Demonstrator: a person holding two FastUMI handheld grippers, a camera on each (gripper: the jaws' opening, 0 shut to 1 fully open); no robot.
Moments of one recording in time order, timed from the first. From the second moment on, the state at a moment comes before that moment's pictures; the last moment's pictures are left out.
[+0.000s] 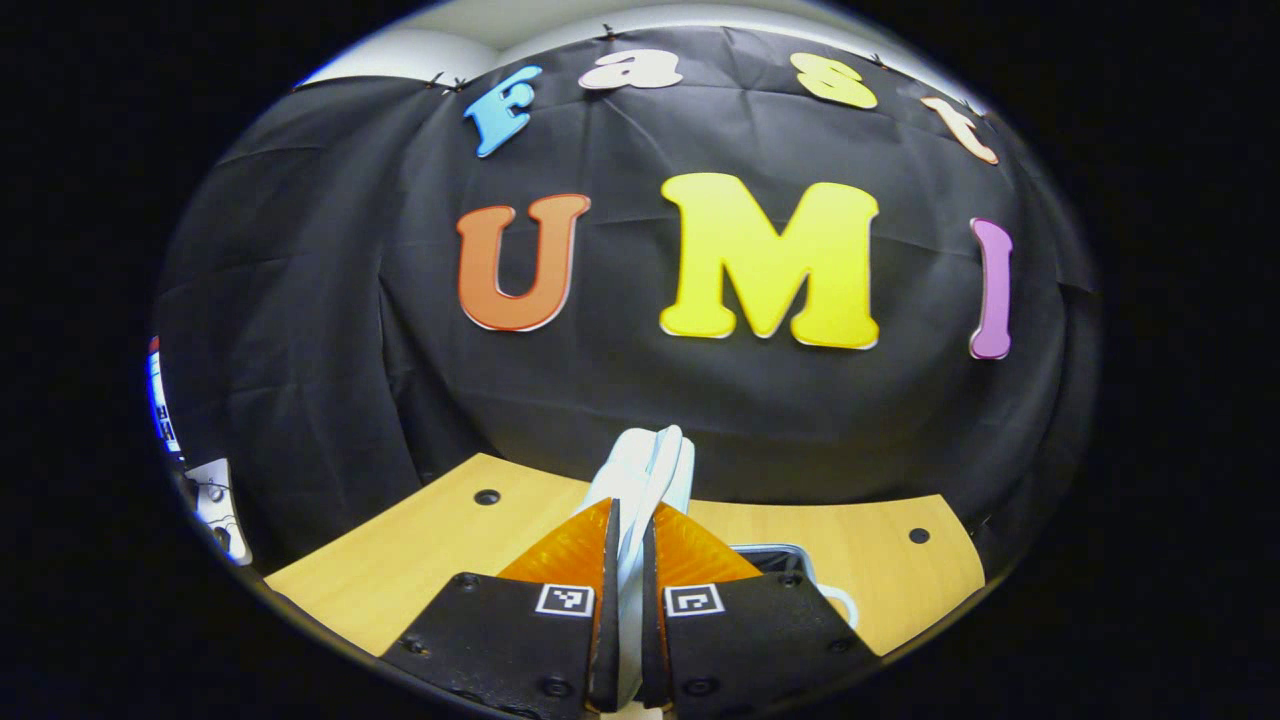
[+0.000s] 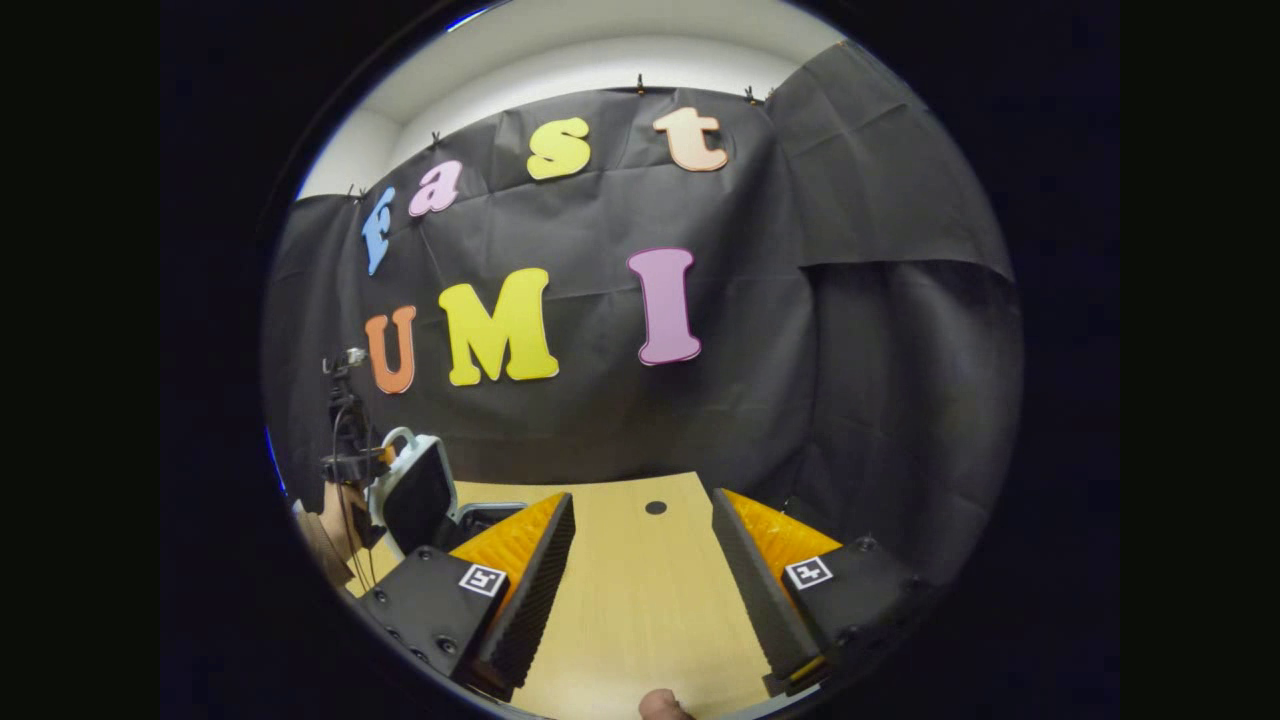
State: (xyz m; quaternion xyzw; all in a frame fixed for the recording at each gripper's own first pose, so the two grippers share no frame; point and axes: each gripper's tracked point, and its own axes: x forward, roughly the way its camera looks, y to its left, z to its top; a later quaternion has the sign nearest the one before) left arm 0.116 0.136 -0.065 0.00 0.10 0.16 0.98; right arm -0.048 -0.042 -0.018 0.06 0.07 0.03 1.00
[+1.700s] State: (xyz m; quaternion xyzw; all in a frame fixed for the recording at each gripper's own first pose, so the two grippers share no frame) left arm 0.048 -0.041 -0.075 0.07 0.13 0.04 0.99; right arm -0.003 -0.081 -0.080 0.08 0.11 0.01 0.99
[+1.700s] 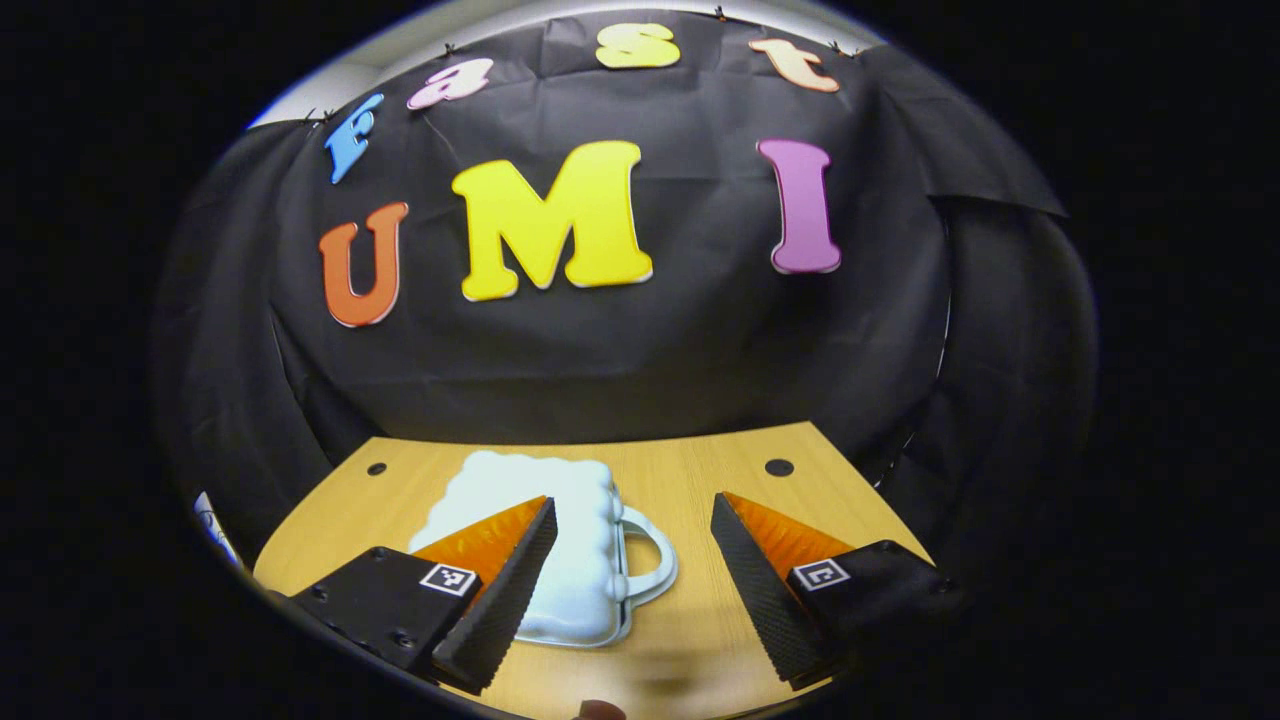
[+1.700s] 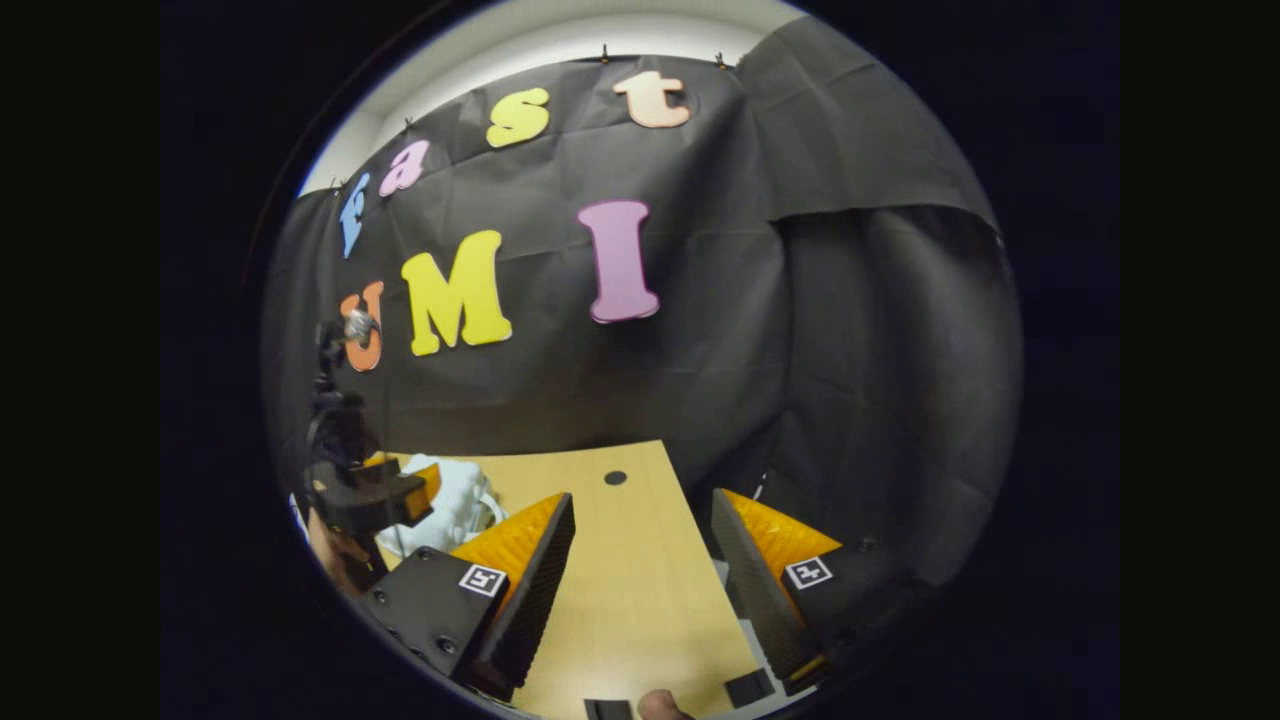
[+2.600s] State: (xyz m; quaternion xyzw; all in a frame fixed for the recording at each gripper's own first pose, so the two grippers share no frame) left arm -0.073 0.108 -0.007 0.01 0.04 0.06 1.00; right arm -0.025 0.166 -0.037 0.01 0.08 0.13 0.99
